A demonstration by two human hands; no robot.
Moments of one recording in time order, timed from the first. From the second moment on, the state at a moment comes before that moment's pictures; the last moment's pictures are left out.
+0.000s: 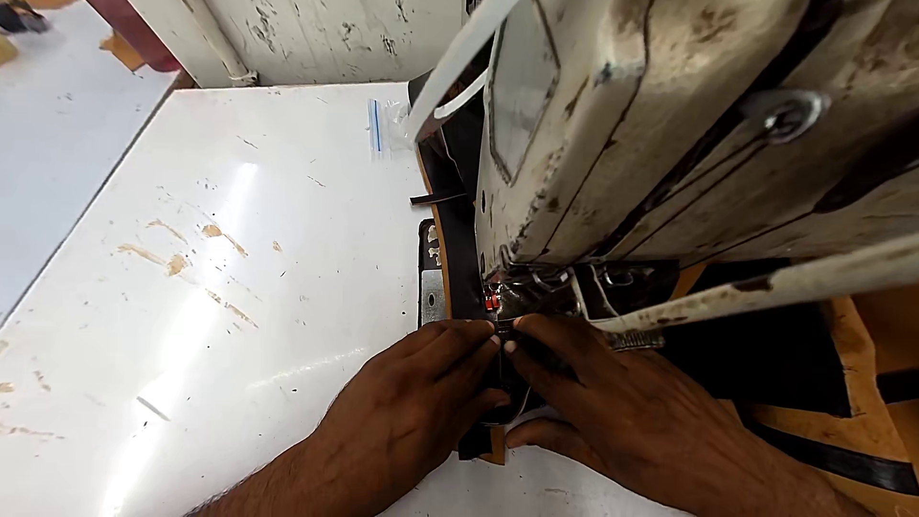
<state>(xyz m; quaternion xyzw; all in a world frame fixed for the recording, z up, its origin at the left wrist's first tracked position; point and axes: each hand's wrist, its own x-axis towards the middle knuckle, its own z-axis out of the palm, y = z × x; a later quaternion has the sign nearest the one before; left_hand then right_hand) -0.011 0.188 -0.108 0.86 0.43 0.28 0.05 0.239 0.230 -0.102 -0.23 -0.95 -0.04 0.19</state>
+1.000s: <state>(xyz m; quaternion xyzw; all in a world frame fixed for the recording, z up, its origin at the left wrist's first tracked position) -0.007 0.193 -0.111 0.84 0.49 0.24 0.06 0.244 0.233 -0.103 -0.28 -0.93 -0.12 0.20</state>
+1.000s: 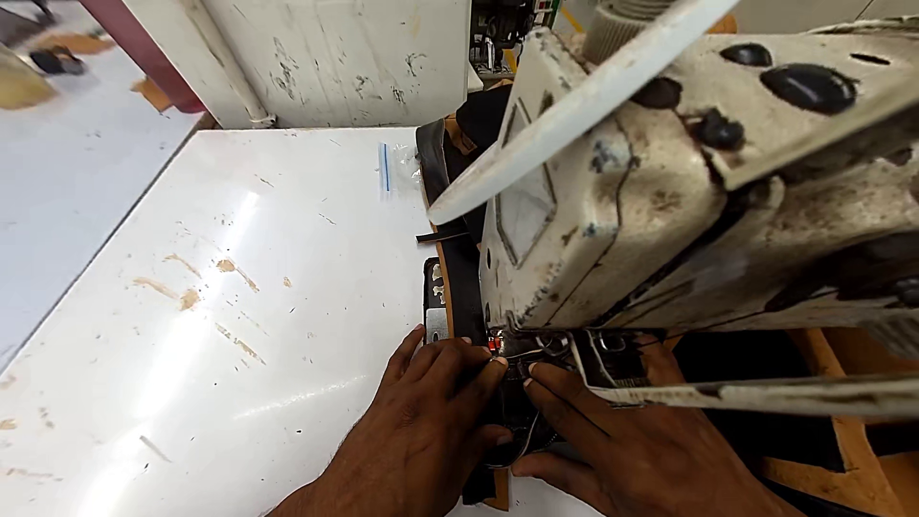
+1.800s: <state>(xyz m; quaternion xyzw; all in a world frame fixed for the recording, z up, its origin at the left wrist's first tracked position) -0.006 0.193 -0.115 0.83 0.48 0.27 0.02 0.243 0.239 -0.108 -0.29 -0.93 -0.12 0.20</state>
